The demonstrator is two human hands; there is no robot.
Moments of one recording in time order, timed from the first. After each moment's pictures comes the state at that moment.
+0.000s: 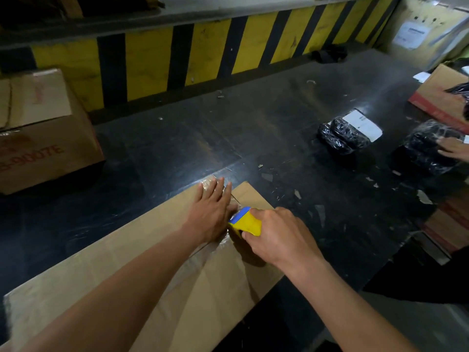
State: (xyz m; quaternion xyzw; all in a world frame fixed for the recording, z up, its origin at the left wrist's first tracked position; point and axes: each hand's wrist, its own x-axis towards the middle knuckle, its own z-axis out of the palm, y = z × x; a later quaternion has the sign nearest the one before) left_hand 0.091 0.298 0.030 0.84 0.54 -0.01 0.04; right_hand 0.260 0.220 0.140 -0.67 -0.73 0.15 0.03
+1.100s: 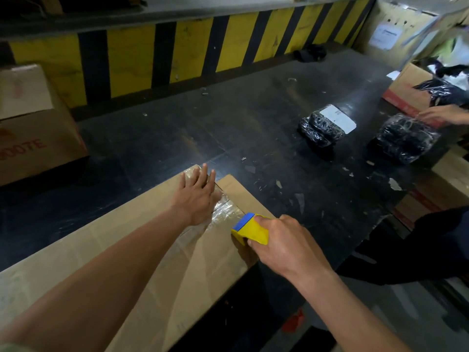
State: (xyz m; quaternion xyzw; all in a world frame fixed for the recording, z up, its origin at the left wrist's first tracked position) left_hand 0.104 0.294 0.037 0.81 0.58 -0.06 0.07; right_hand 0.308 0.159 0.145 -0.68 -0.72 0.16 0.02
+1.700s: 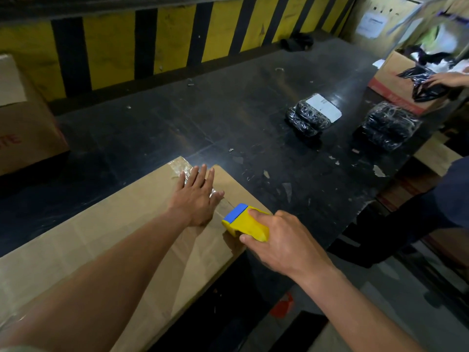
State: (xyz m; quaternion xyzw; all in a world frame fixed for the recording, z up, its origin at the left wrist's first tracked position) left_hand 0.135 0.275 0.022 0.81 0.58 -0.03 0.11; right_hand 0.336 0.137 0.146 -0.67 -0.71 0.20 0.08
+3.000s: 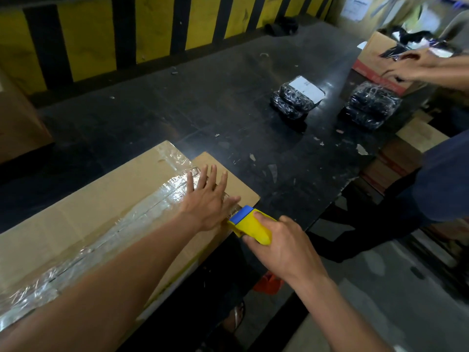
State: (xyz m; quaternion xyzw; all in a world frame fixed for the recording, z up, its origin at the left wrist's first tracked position) left_hand 0.193 0.211 0.029 0.84 0.53 -0.04 0.09; right_hand 0.366 0.073 0.103 -0.72 -0.66 0.17 0.11
